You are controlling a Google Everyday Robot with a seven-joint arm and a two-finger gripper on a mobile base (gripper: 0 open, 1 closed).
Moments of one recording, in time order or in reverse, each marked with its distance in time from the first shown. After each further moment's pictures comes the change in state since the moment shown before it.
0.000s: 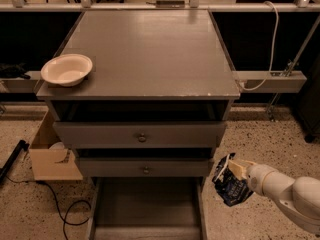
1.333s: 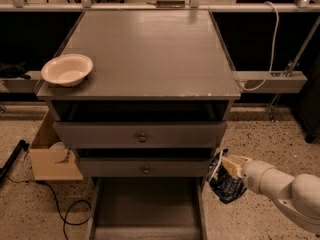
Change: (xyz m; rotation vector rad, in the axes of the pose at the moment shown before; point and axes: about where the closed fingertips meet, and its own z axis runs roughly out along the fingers) arm -0.023 0.039 -0.014 -0.071 -0.030 -0.094
